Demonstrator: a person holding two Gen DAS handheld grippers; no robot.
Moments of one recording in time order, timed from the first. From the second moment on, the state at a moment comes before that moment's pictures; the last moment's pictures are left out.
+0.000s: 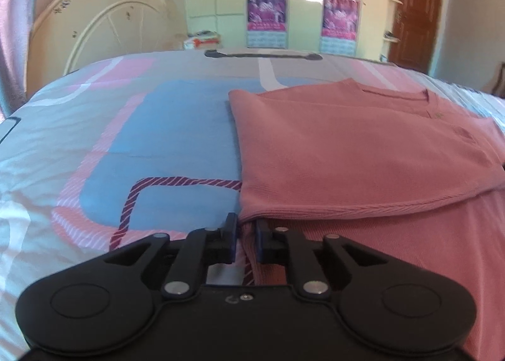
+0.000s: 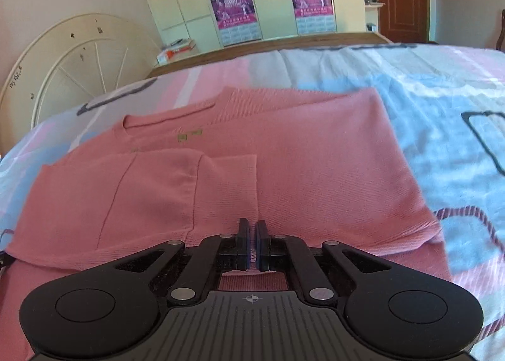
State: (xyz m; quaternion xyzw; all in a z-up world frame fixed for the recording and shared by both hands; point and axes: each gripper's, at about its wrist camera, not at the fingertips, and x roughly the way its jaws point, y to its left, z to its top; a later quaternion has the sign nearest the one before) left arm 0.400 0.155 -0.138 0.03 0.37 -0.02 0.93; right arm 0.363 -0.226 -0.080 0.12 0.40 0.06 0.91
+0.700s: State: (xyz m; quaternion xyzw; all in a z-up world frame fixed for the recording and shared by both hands) left arm 0.463 0.128 -0.125 -0.02 0.37 -0.07 0.92; right arm 0.377 -0.180 -0.069 0.07 0.38 0.10 0.92
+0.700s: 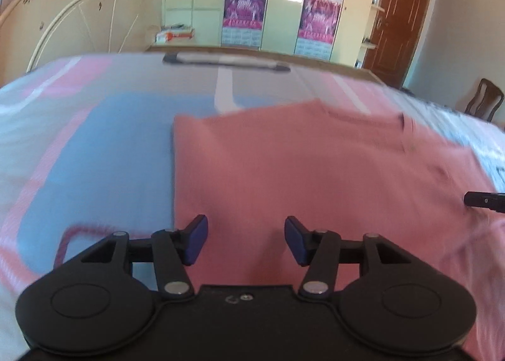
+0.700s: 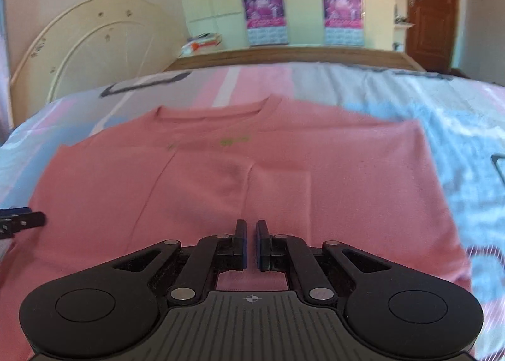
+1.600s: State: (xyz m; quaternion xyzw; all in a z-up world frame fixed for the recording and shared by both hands) left arm 0.553 0.118 -0.131 0.04 0.35 -0.07 0.93; right arm 0.466 -0.093 -0.081 0.07 0.38 0.10 0.92
